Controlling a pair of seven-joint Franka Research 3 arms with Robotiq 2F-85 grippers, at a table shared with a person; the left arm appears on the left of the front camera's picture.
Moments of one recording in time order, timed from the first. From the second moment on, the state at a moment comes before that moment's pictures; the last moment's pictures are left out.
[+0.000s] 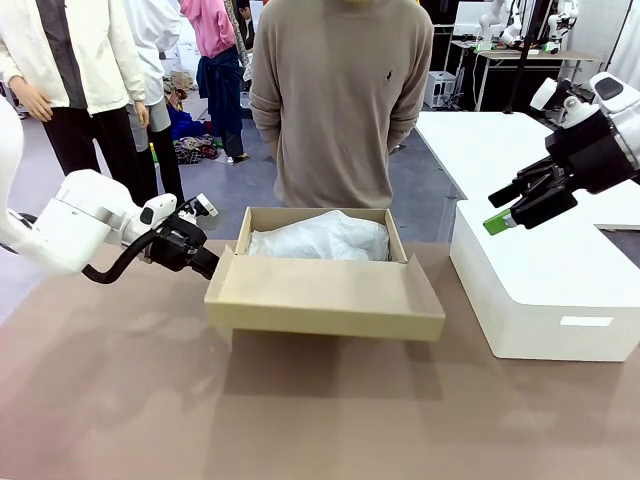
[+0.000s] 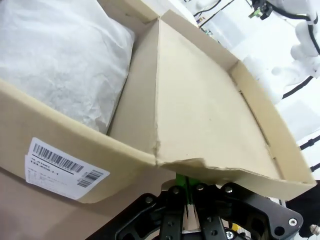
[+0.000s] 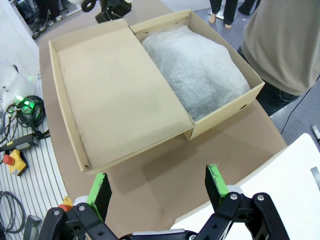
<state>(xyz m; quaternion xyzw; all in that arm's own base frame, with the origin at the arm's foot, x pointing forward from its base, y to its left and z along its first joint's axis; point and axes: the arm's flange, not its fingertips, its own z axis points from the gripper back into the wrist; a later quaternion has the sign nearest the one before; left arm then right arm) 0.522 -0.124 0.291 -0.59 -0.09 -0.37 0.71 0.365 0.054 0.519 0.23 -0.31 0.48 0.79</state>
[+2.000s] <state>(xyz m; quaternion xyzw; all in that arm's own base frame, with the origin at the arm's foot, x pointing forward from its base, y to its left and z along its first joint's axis) 0.538 -0.142 0.426 -0.39 -0.11 -0.34 0.85 0.365 0.054 0.519 0.23 -0.31 0.48 0.79</state>
